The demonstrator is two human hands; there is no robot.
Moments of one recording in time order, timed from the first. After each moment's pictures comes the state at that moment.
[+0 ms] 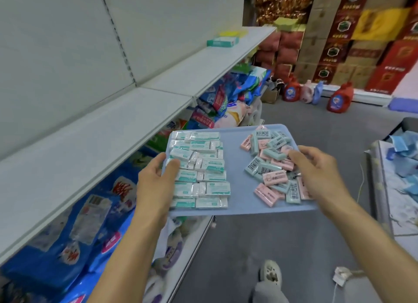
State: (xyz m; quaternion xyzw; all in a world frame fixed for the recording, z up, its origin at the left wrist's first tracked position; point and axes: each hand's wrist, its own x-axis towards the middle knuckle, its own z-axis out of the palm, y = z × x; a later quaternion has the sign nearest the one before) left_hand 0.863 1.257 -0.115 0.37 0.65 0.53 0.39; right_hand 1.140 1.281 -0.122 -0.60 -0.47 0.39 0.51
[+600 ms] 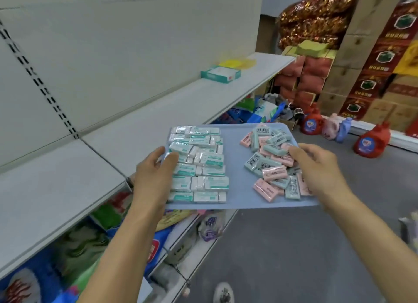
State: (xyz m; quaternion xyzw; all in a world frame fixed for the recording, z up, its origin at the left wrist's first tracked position) left_hand 0.999 1.602 -0.080 0.31 0.66 0.58 0.35; right_hand 1.269 1.666 -0.083 -0.57 -0.53 0.40 0.47
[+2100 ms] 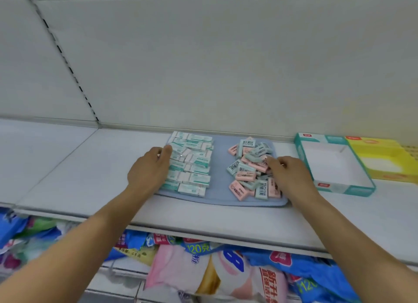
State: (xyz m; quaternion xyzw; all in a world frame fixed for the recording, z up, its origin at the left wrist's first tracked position) left_hand 0.958 1.953 -0.113 0.04 0.95 0.29 -0.01; right_hand 1.068 2.219 -0.118 -0.30 -0.86 0.40 0.11
